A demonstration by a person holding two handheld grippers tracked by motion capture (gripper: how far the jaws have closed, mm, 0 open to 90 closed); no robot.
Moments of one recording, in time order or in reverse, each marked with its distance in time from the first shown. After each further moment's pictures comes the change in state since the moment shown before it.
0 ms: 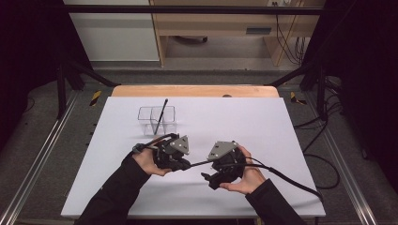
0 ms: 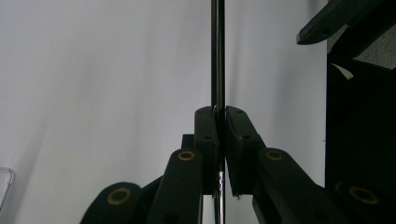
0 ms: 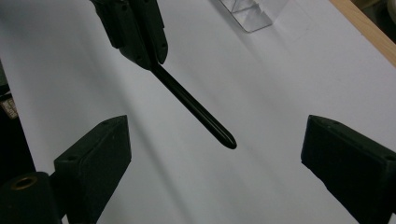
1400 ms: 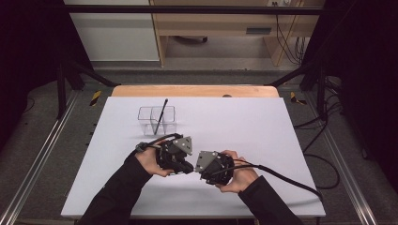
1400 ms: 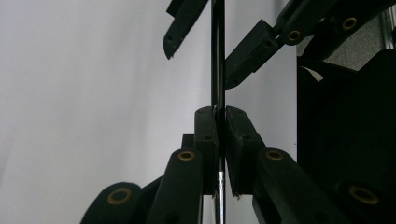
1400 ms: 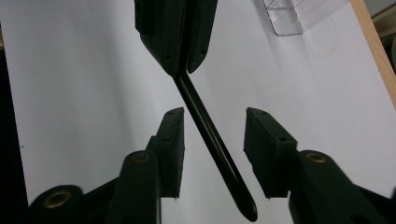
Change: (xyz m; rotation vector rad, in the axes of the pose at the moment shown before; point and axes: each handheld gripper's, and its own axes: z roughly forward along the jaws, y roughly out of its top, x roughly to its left) left arm -0.003 0.009 0.000 -0.005 -0.093 -0.009; right arm 0.018 0.013 0.017 0.100 0.005 -0.281
